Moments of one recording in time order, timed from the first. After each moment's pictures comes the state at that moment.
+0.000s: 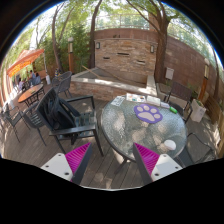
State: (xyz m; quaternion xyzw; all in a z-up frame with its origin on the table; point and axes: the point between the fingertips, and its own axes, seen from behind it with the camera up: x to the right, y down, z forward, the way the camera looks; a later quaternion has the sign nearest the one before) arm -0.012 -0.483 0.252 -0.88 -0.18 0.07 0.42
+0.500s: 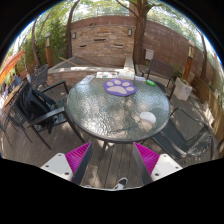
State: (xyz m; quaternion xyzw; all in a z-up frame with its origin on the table) arm 0.153 -0.480 0.139 -0.93 -0.09 0.01 0.37
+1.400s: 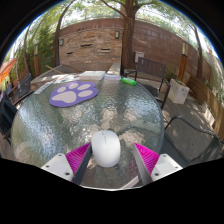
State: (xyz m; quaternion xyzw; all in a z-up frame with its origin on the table) arm 0.355 -0.185 -0.013 -0.91 -0.06 0.00 0.42
